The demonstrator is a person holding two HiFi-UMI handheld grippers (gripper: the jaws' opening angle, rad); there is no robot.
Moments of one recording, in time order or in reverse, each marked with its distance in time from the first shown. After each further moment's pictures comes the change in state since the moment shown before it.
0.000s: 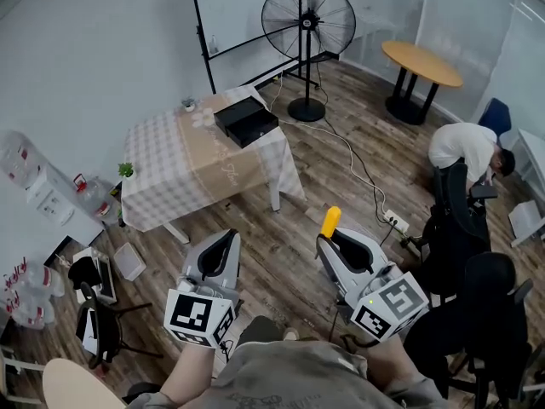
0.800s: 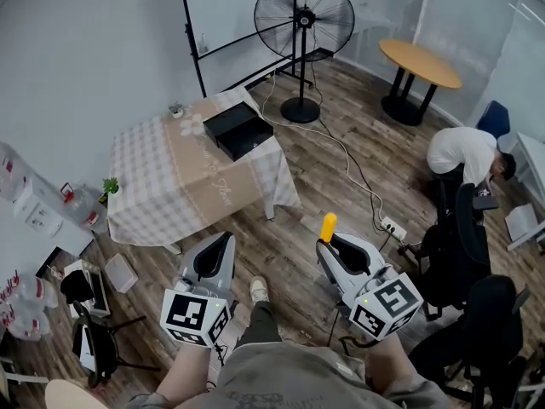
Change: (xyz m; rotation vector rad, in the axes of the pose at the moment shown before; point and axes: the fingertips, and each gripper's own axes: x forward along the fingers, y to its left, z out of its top) left arm 0.092 0.063 -0.025 -0.043 0.035 -0.023; right arm 0.079 -0.076 -0.028 -0.014 0.103 -0.047
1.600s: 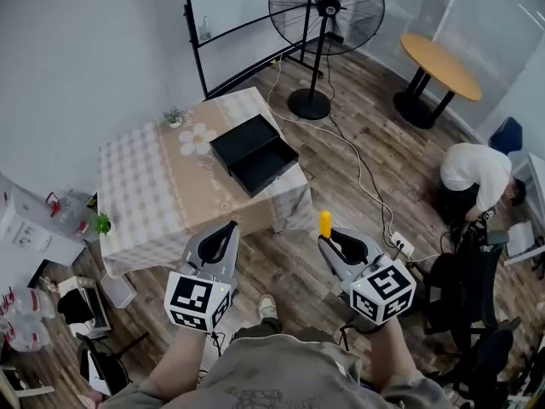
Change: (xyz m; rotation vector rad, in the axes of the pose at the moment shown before) left arm 0.197 0.212 -0.025 -0.018 0.132 -0.065; right arm 0.267 -0.110 -0.019 -0.036 0.279 -0.014
